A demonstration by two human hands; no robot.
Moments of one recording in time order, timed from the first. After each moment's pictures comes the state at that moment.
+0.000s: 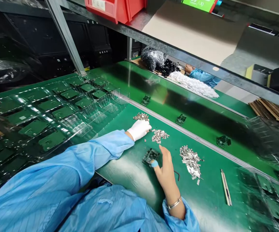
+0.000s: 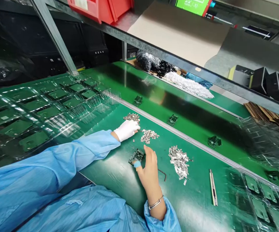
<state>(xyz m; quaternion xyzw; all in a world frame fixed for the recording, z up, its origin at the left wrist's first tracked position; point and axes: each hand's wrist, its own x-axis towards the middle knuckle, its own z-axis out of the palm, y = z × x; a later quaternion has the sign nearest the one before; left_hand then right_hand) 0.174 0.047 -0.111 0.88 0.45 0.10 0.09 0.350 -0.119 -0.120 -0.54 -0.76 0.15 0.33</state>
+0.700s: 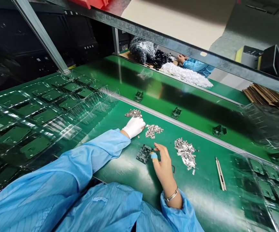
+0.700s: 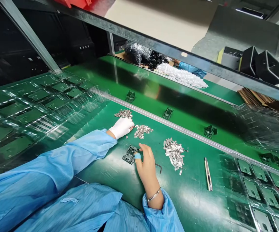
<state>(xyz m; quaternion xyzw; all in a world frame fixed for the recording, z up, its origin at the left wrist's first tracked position) 0.192 0.052 -0.115 0.88 0.47 0.06 0.06 0.360 -0.122 -0.118 -0.55 -0.70 0.21 0.41</state>
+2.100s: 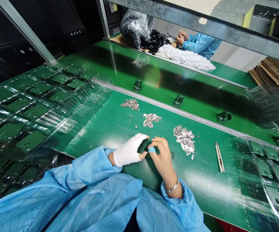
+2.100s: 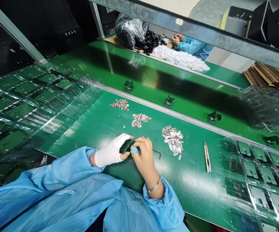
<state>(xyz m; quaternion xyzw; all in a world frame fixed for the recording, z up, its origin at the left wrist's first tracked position) 0.191 -0.095 -0.113 0.82 0.36 0.27 0.35 0.360 -0.138 -0.110 -0.53 -0.69 0.21 0.44</state>
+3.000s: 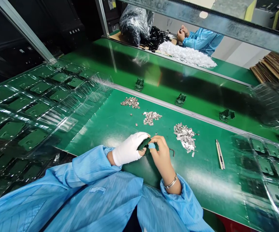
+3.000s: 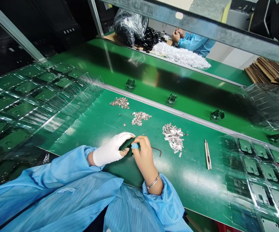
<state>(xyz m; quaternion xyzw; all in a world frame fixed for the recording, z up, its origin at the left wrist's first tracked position) 0.188 -0.096 -0.107 0.85 0.35 0.27 0.27 0.353 -0.138 -0.113 -0.53 -0.67 0.25 0.46</state>
